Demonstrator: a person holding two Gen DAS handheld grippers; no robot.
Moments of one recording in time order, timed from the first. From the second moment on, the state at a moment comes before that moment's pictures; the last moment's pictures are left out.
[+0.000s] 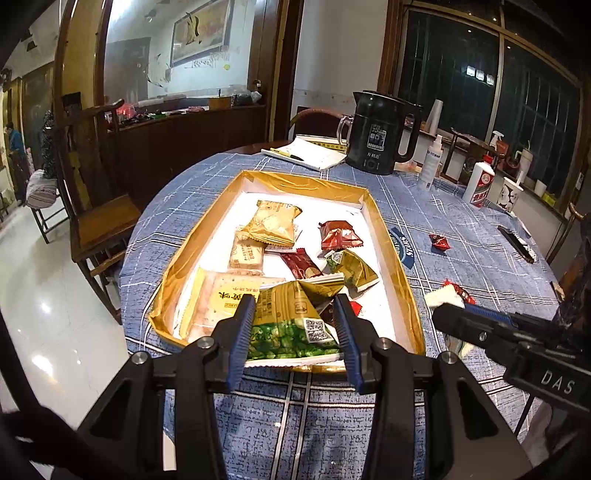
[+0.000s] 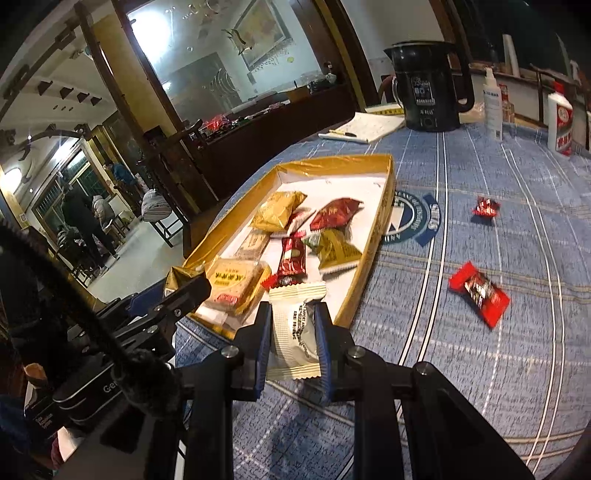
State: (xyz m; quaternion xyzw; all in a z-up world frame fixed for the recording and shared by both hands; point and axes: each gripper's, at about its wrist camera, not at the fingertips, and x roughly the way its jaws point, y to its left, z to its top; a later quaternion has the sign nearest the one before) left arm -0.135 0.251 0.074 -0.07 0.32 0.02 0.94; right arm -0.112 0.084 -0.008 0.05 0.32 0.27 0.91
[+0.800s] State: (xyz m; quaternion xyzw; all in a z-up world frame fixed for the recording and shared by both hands) left arm -0.048 0.308 0.109 -0.08 0.35 0.00 0.93; right arm -0.031 0.124 0.038 0.01 0.32 0.31 0.90
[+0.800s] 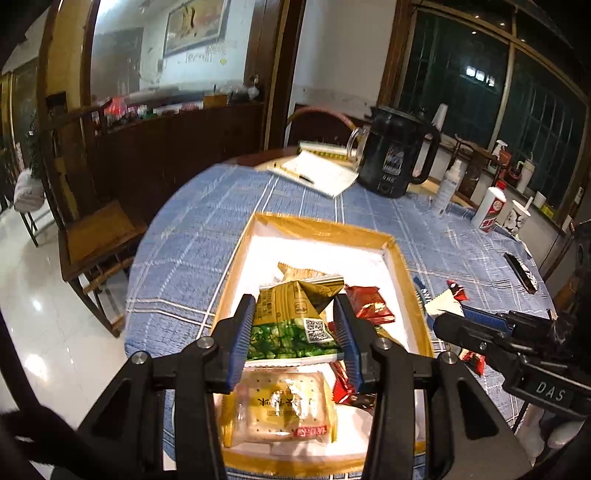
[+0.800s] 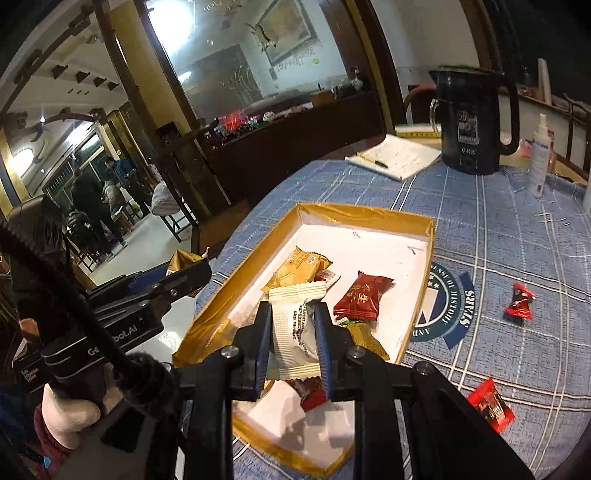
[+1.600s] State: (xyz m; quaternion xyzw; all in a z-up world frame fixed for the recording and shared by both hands) left arm -0.018 0.327 0.051 -0.15 0.42 0.00 0.90; right arm 0.012 0.157 -0.033 -0.03 0.41 0.28 0.87
